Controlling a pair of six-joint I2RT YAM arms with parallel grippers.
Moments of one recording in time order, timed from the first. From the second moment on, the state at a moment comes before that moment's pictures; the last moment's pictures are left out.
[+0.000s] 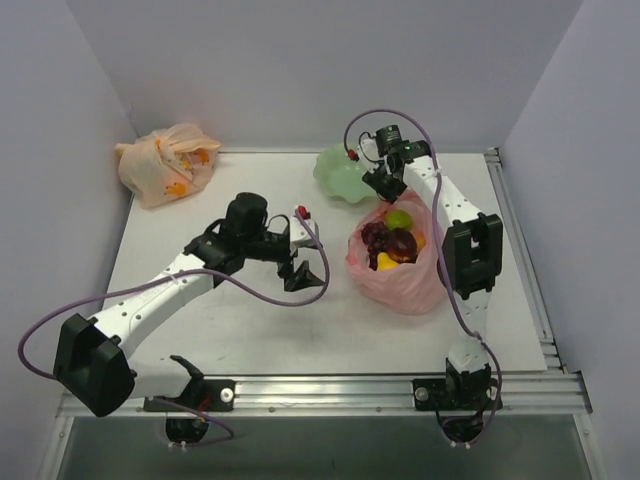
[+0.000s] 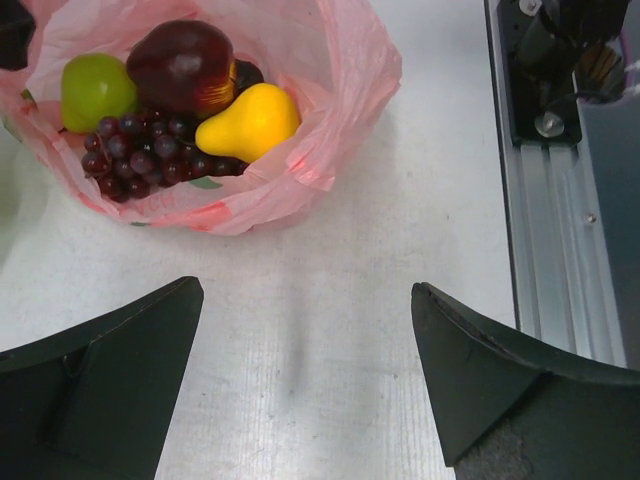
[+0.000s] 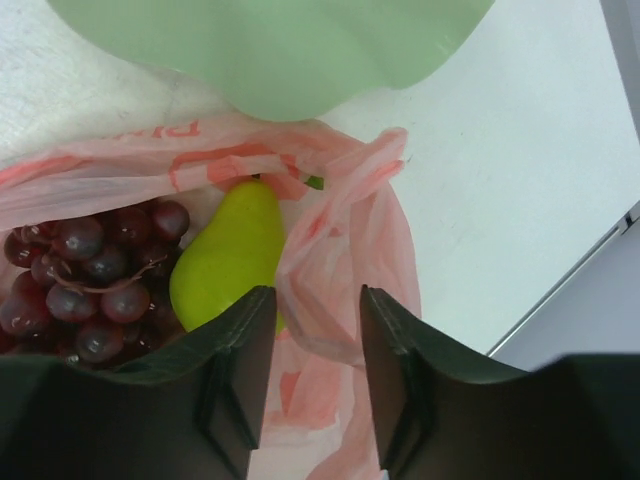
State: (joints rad) left arm -0.61 1.29 1.02 -0.26 0.82 0.39; right arm 0.33 2.11 1.94 -0.90 0.16 -0.62
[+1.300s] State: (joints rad) left arm -0.85 1.64 1.26 -0.26 0.46 0.52; right arm 0.28 2.04 1.92 -0.89 0.08 -0.49
